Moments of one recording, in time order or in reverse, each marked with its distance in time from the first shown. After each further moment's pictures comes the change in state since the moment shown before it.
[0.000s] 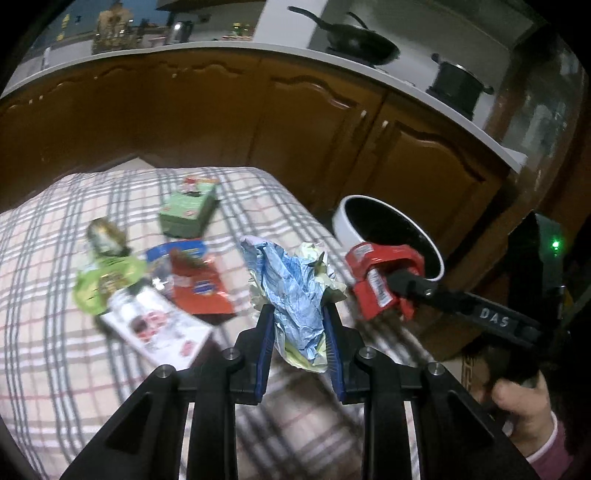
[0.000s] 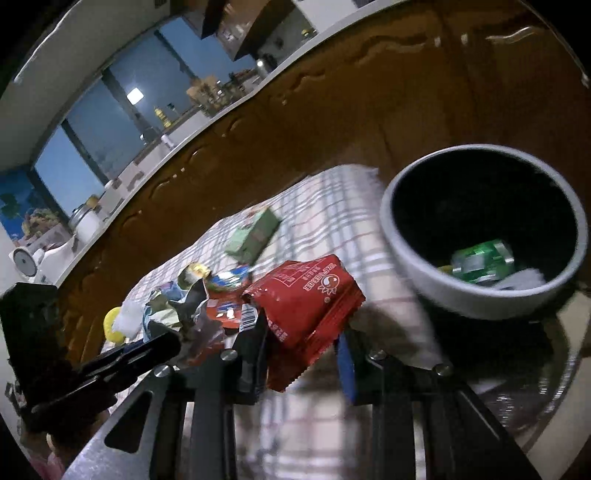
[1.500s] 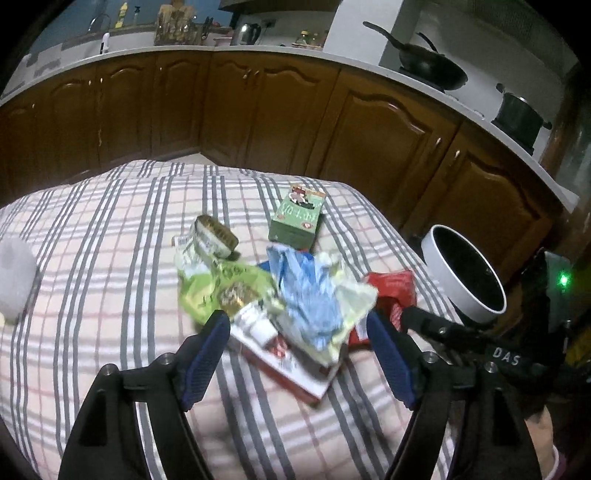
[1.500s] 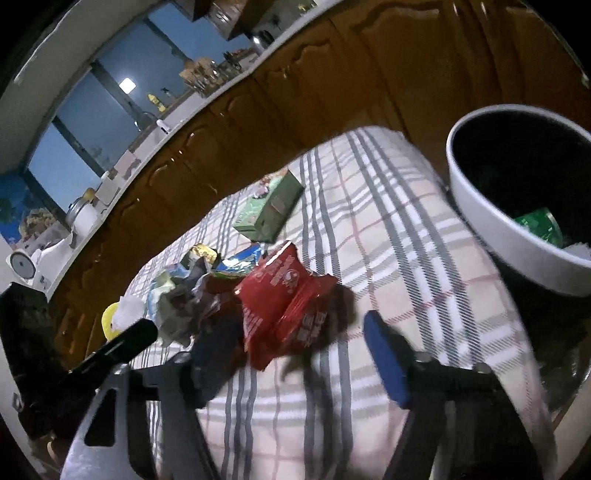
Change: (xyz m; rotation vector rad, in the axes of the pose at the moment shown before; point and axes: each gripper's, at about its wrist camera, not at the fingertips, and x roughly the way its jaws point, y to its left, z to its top) left arm -0.013 0.070 0.003 -0.133 -0.049 0.194; right arm 0.076 0.038 -0.010 0.049 0.109 0.033
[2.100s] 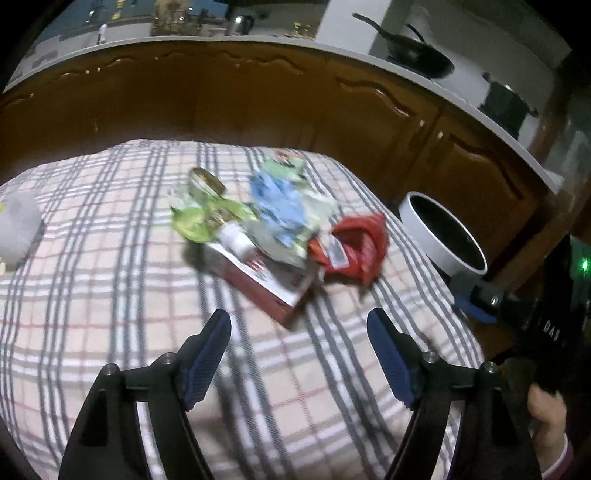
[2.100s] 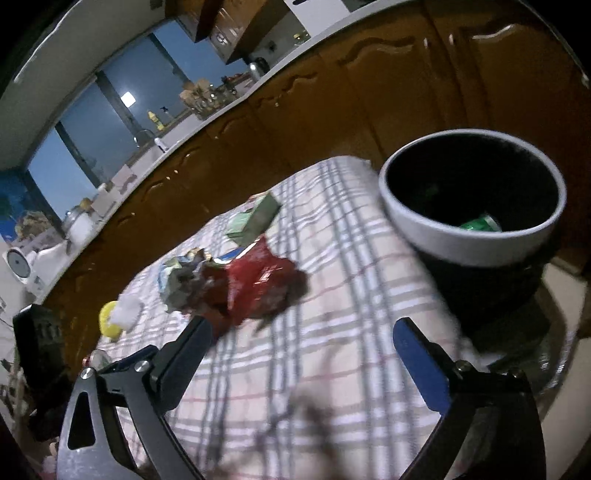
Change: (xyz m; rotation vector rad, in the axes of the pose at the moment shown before) left arm -0.037 -0.004 -0.045 -0.006 0.026 -0.028; right arm -0.064 -0.012 -0.031 -0.022 -0.125 -0.058
